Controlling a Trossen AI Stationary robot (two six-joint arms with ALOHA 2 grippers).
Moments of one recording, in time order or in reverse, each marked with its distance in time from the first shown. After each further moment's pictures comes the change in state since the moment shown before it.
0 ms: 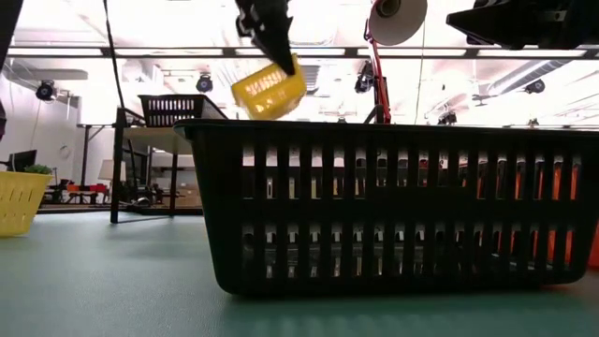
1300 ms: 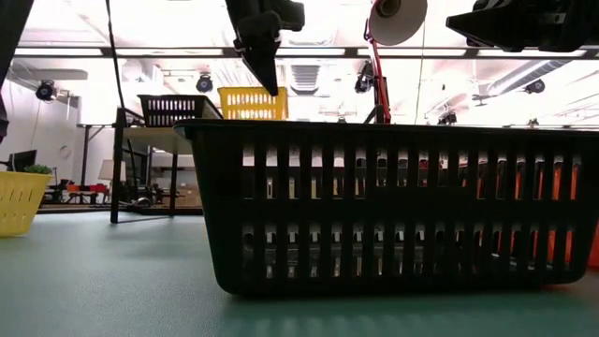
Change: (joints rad) left arm 0.142 0.023 0.033 -0.124 0.144 0.137; right arm 0.000 0.001 0.000 -0.011 0.004 0.002
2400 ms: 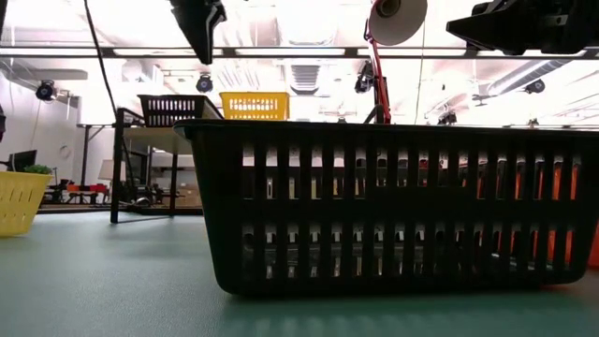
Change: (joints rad) left arm -0.098 -0.149 0.022 -0.417 -0.091 -0.059; right arm 0.000 0.003 0.000 -0.024 0.000 0.027
